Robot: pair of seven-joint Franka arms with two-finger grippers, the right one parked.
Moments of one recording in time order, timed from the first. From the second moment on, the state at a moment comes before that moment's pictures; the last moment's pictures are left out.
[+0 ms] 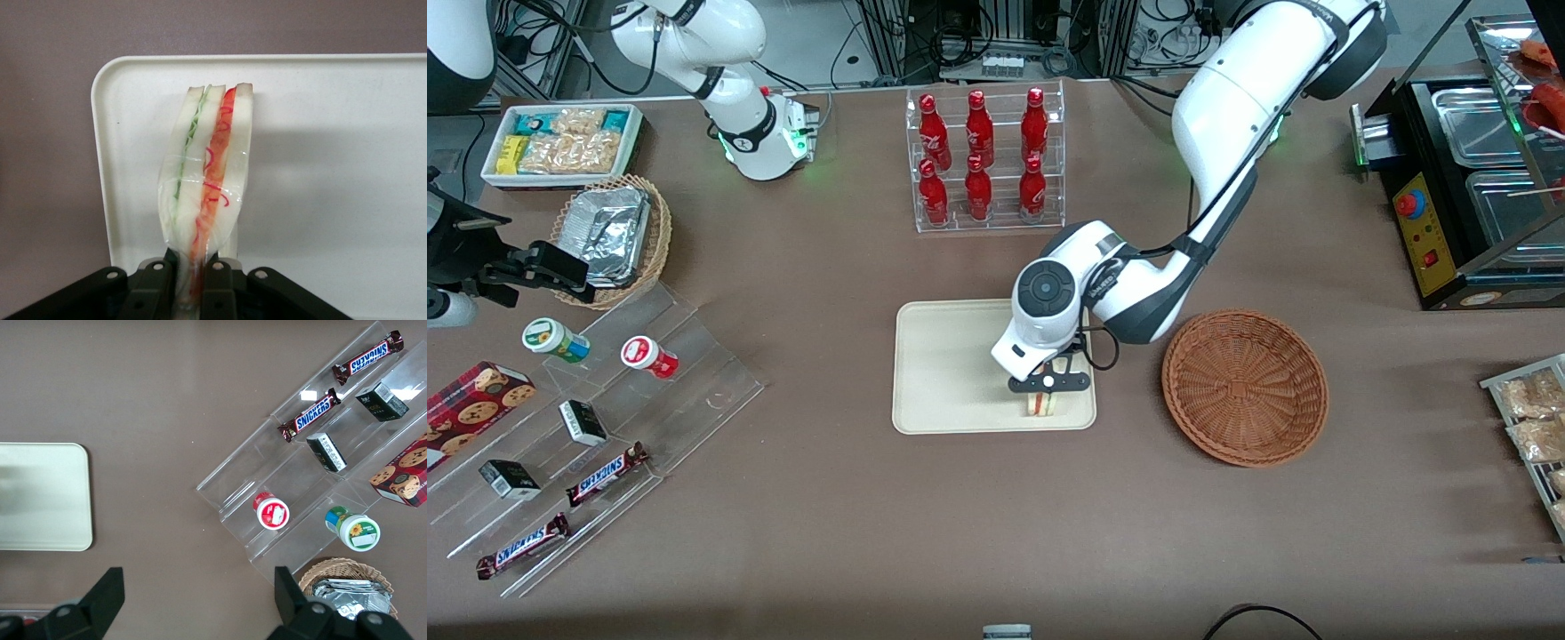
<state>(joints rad) -0.40 0.75 -0.39 -1.45 0.27 2.05 -0.87</state>
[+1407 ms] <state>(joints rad) -0.43 0.79 -0.39 -1.44 0.33 2.05 -0.90</state>
